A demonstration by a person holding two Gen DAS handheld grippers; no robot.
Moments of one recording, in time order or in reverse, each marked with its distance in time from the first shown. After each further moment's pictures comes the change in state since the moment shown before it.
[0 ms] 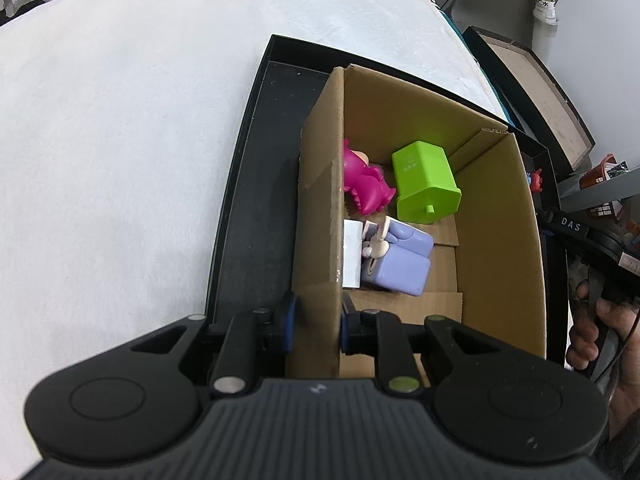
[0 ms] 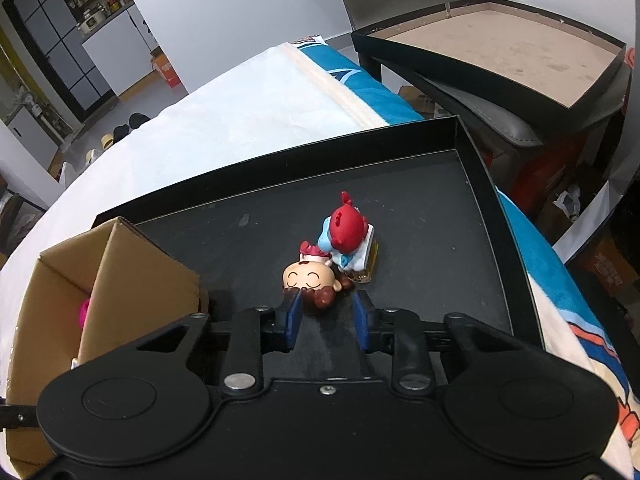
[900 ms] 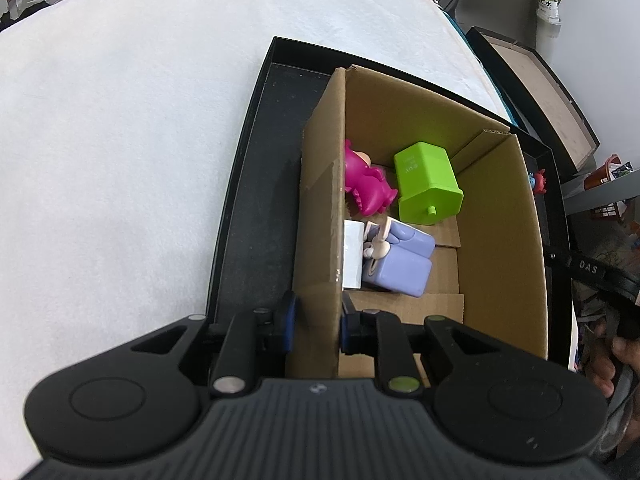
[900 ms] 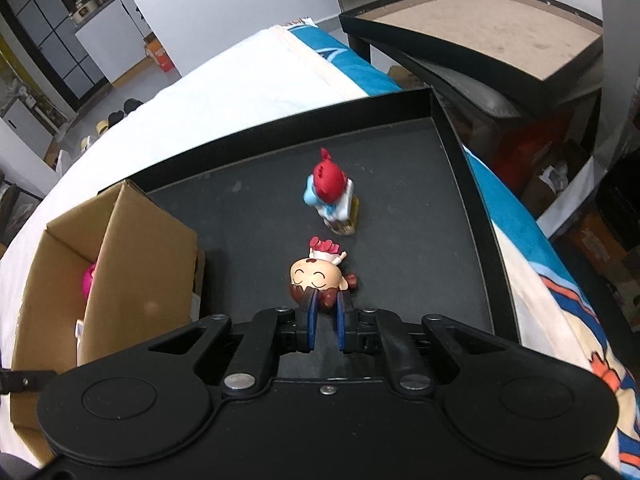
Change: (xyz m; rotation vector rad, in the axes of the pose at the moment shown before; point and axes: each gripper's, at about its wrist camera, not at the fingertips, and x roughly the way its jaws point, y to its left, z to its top) left arm 0.000 -0.003 0.001 0.001 -0.003 0.019; right arm -0.021 -0.010 -0.014 0.012 0.074 -0.018
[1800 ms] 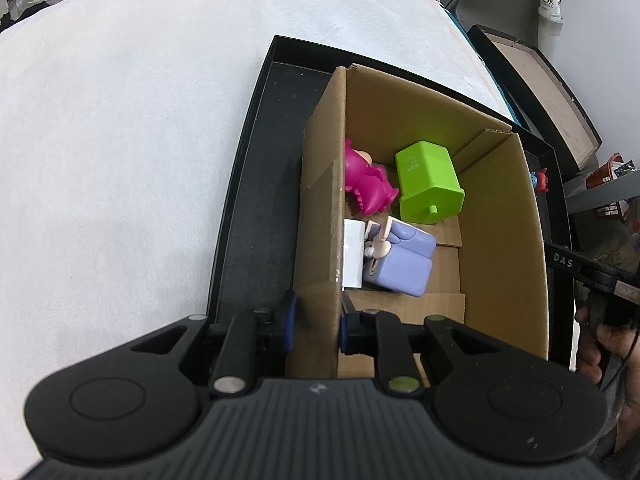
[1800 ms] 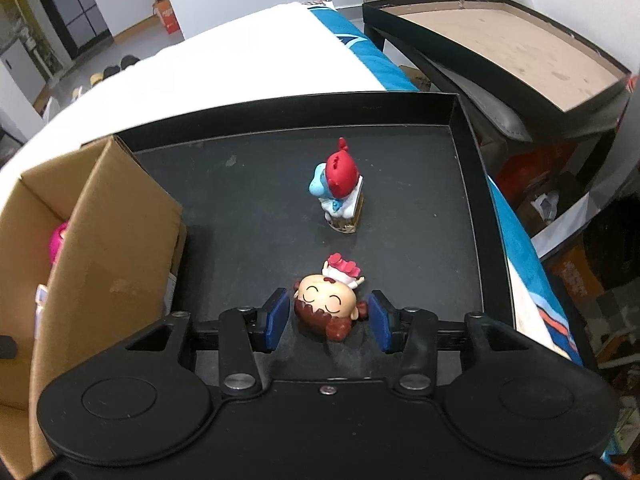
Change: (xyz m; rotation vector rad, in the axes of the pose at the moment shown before) left arm 0.000 -0.001 0.001 0.007 0.007 0.009; right arm 0.019 0.020 0.001 -0.166 0.027 -0.101
